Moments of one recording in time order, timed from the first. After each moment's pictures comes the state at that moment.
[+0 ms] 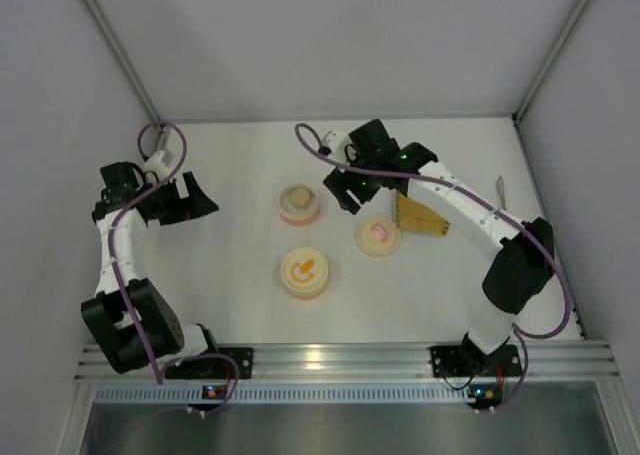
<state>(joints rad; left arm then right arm) 0.41 1.34 1.09 -0.70 0.72 0.10 0.72 1.75 1.66 -0.79 -0.11 -0.27</state>
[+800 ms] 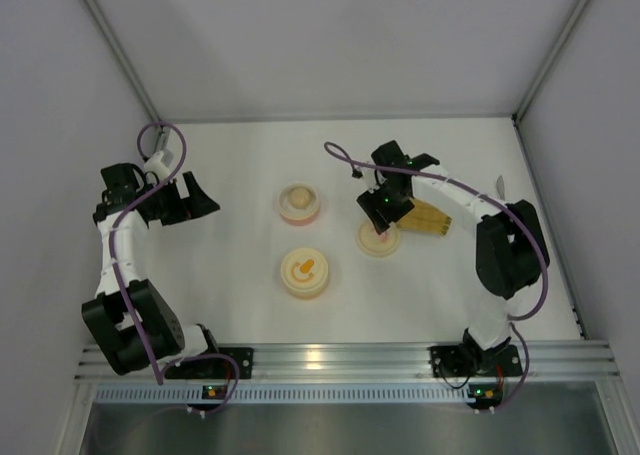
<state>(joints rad) 0.41 1.33 1.07 -0.67 0.74 0.08 0.51 1.79 1.41 -0.86 -0.09 -0.19</state>
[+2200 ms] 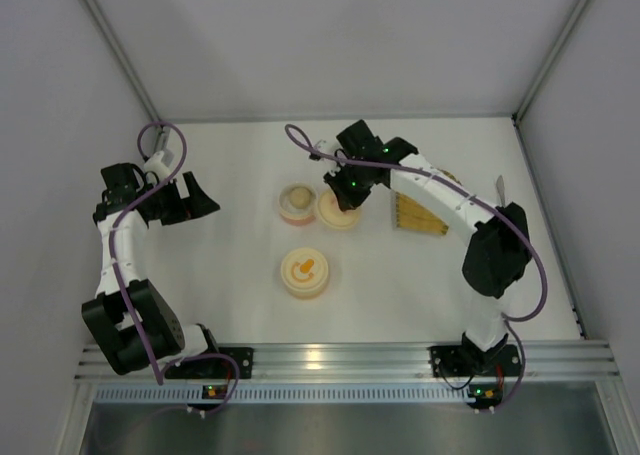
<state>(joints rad) 0.41 1.33 1.07 -0.67 0.74 0.08 0.67 1.85 1.65 -0.87 -0.22 -0.20</state>
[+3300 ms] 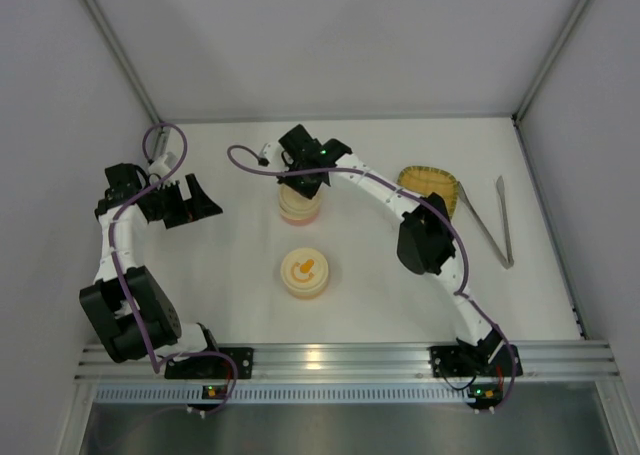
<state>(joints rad) 0.41 1.40 1.09 -0.71 0.77 0.10 0.81 2.35 2.29 -0.90 -0.01 -0.38</state>
